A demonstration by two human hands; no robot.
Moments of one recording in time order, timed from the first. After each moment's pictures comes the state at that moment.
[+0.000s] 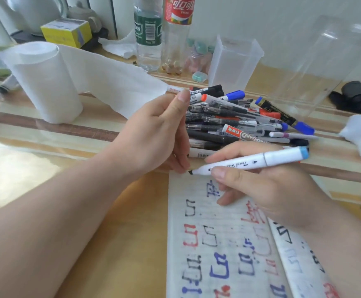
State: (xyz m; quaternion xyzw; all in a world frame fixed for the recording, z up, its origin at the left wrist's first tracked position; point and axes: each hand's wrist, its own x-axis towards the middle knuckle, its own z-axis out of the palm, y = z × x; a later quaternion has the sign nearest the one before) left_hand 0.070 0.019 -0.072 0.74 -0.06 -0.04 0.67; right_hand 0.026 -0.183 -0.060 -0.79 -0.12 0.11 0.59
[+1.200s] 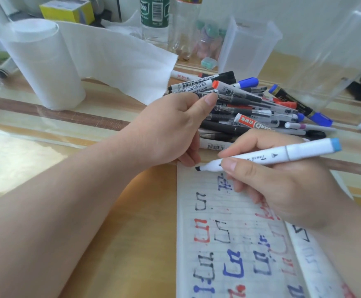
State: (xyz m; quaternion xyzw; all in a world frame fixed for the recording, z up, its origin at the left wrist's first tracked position) left_hand 0.075 0.016 -0.072 0.84 -0.07 -0.07 0.53; right_hand 0.024 -0.176 -0.065 -0.80 -0.18 0.06 0.57
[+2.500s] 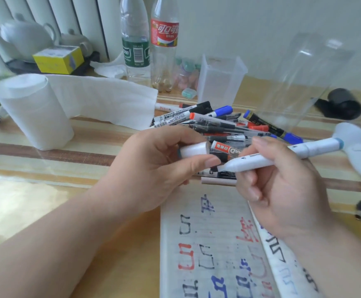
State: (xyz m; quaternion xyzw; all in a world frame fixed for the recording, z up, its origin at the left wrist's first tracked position) left_hand 0.057 0.014 -0.073 0.77 -0.23 0.10 0.59; right_hand 0.041 -0.188 -0.065 -0.57 0.00 -0.01 0.82
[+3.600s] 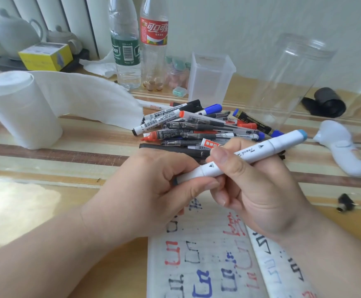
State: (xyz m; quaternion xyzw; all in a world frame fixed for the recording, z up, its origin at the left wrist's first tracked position) left_hand 0.030 0.007 -0.065 0.84 -0.31 0.11 0.43; right_hand 0.033 -0.187 -0.064 -0.64 -0.14 0.08 0.75
